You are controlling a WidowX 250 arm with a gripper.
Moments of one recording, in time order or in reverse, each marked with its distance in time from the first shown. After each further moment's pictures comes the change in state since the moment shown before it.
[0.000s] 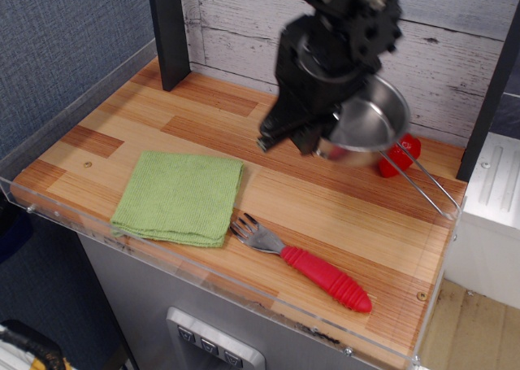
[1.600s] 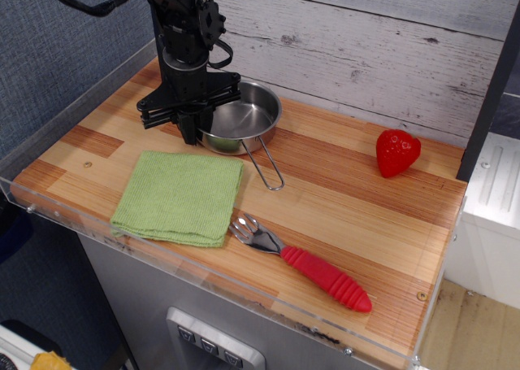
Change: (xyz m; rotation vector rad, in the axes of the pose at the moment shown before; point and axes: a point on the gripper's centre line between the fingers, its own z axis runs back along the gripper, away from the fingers) arm 0.119 0.059 -0.103 0.119 0.112 -0.198
